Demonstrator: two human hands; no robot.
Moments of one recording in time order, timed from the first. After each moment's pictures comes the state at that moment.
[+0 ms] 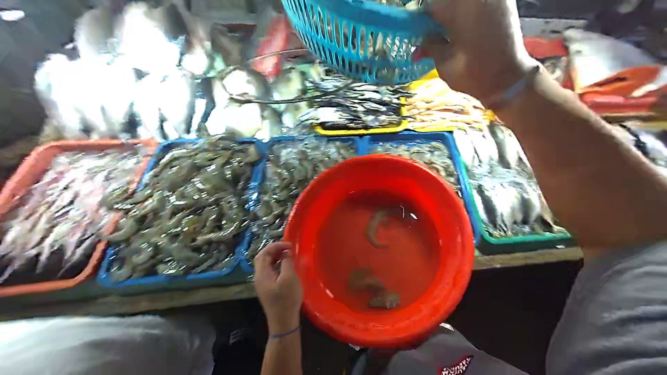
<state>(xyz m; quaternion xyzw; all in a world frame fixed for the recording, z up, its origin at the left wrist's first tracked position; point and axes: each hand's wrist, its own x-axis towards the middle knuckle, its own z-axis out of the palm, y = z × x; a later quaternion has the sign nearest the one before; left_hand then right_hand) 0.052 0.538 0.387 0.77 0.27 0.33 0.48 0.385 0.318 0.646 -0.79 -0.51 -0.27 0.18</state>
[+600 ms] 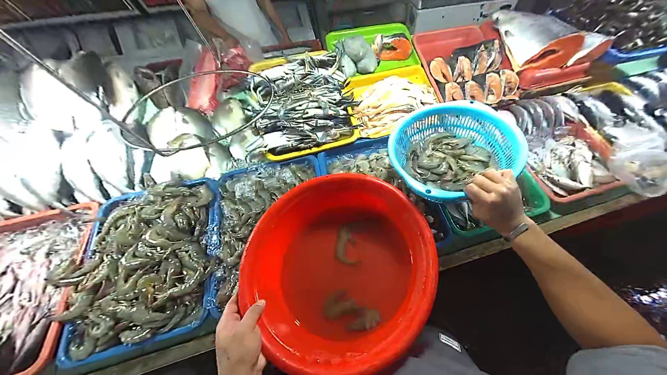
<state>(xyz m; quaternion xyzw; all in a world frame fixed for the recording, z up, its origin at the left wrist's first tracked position) 0.043 0.533 0.402 0.67 0.35 0.20 0.62 0.315 0.071 0.423 -0.88 -0.36 -0.32 0.05</state>
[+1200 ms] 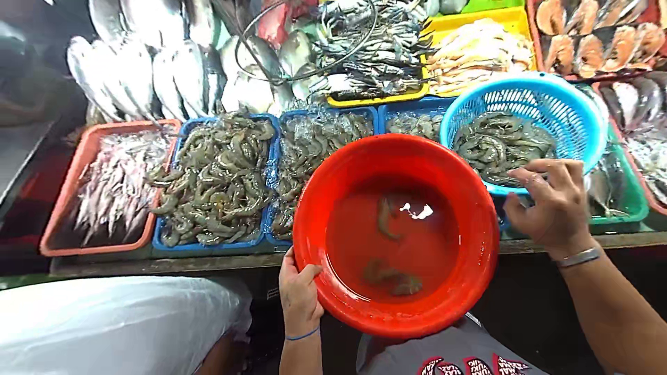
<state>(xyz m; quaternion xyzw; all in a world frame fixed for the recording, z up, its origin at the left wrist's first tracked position) 0.012 0.505 0.403 0.58 0.40 0.25 0.67 0.255 0.151 0.447 -0.90 -0.34 -0.20 0.16</state>
